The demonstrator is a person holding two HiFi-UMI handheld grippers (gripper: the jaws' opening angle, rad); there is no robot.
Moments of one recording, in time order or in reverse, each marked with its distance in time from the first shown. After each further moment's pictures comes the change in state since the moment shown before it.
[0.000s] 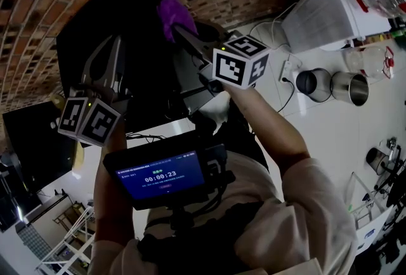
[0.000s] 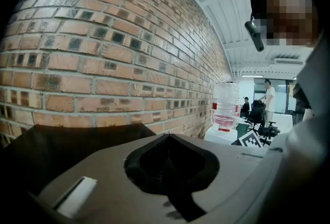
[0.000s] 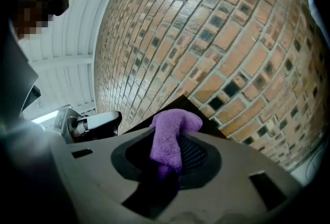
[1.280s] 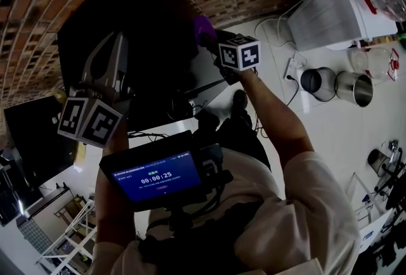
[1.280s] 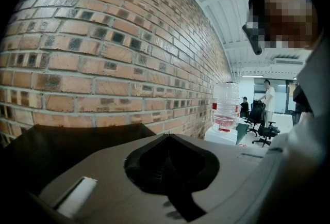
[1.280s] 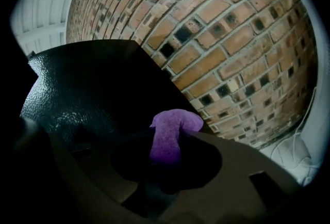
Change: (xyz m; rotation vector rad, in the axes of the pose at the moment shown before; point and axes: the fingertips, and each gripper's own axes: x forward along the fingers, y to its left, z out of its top) left arm 0.001 -0.001 0.000 0.000 0.001 0.001; right arm -0.005 -0.149 -0.150 0.026 0.328 -0.236
